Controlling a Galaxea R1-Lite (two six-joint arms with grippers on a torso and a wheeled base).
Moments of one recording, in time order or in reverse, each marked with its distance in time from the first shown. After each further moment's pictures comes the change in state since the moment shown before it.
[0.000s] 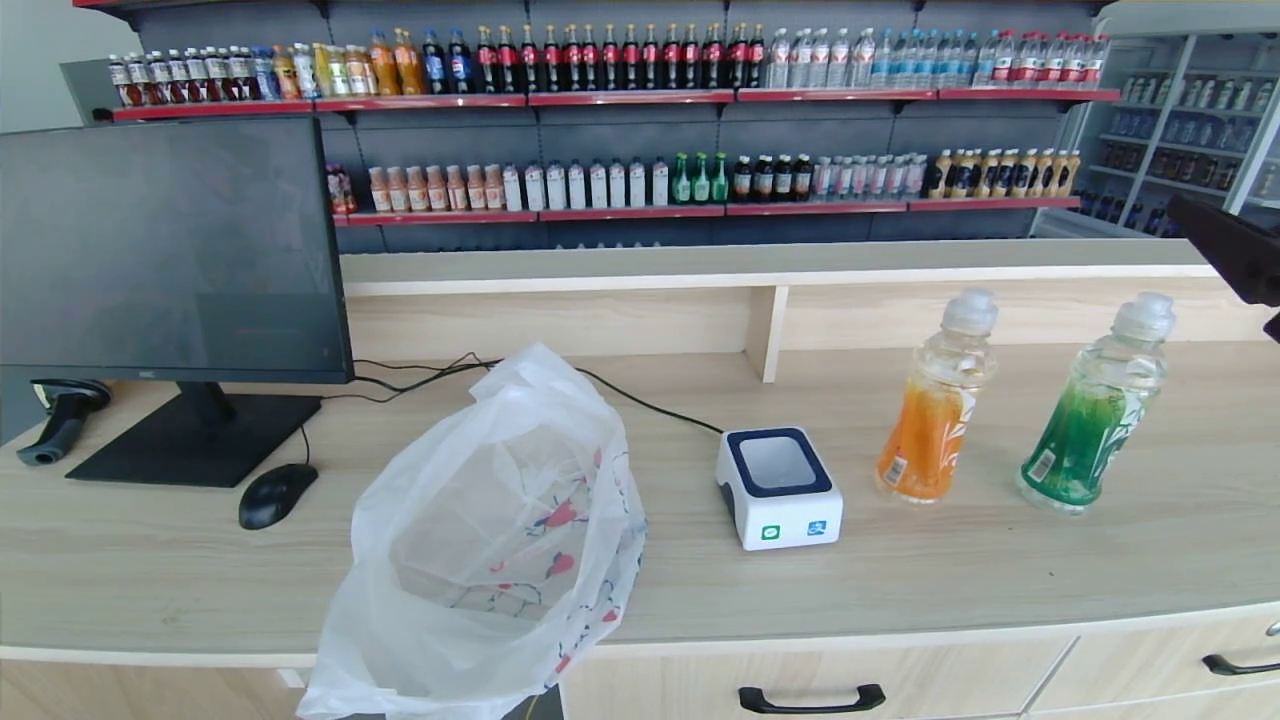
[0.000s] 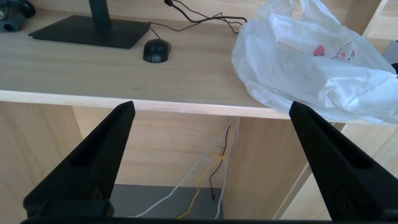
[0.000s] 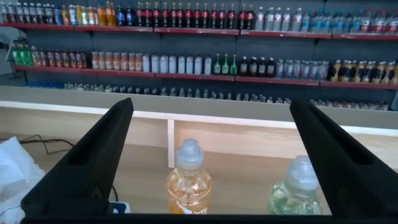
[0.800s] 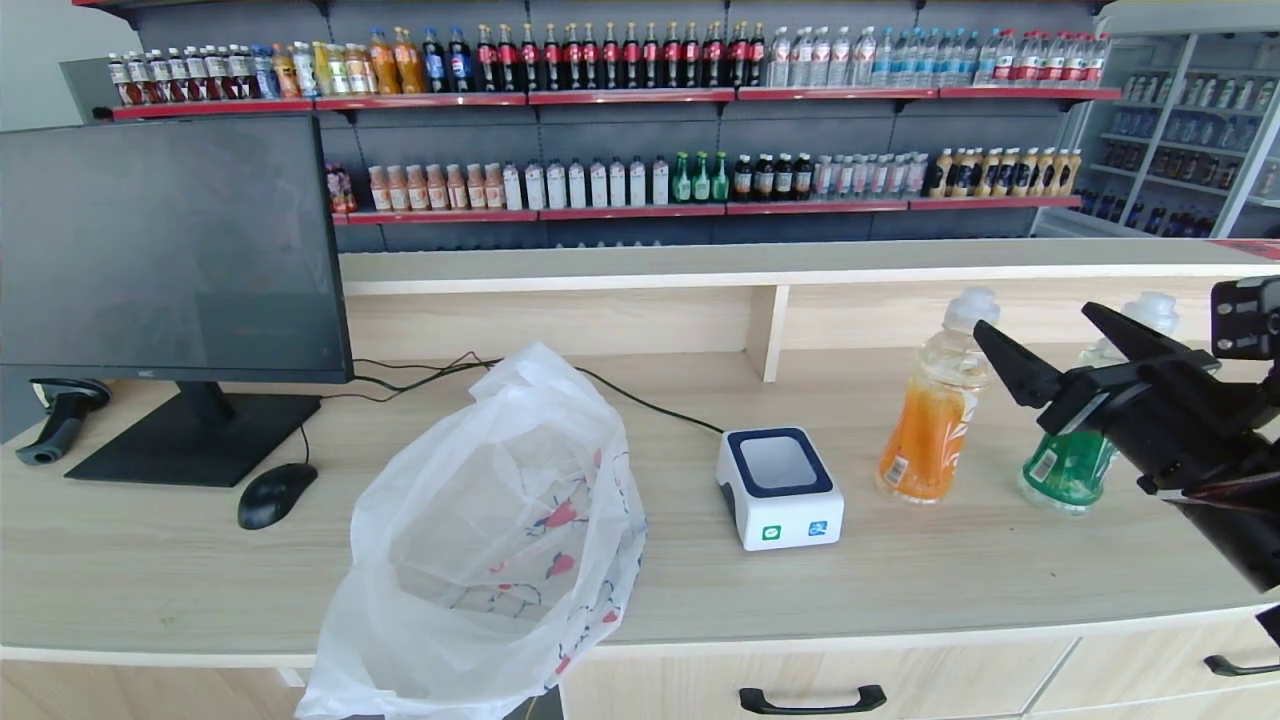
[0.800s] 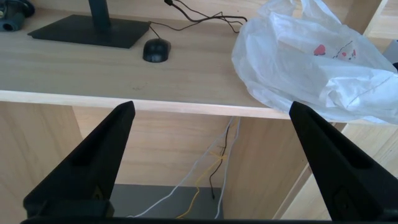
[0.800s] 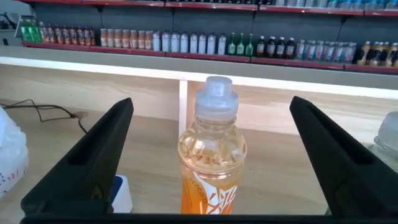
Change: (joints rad) left arm 0.000 0.000 0.000 0.000 0.000 0.000; right arm 0.089 0.423 0.225 -0.589 -0.026 -0.026
